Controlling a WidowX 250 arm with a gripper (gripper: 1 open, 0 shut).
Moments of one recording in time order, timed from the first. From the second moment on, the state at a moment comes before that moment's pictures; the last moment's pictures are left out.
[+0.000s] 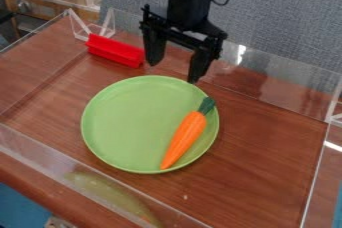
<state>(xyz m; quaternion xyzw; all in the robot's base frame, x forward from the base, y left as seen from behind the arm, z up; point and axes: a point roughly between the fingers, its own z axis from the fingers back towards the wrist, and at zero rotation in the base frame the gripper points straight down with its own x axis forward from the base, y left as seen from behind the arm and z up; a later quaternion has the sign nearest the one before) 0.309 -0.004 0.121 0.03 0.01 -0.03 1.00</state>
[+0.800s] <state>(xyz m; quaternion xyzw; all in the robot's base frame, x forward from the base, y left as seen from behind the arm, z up) 0.312 0.006 0.116 0.03 0.01 0.07 1.00</state>
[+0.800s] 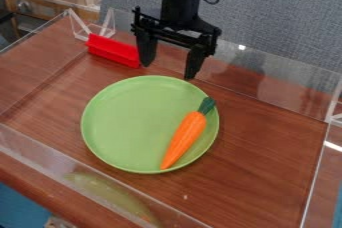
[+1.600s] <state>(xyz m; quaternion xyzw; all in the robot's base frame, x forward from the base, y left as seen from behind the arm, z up) 0.305 -0.003 0.129 0.04 0.03 0.11 0.99</state>
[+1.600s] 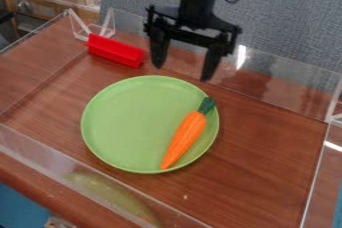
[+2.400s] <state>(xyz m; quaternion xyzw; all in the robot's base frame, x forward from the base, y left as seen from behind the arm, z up) 0.306 0.011 0.137 0.03 0.04 0.05 1.00</state>
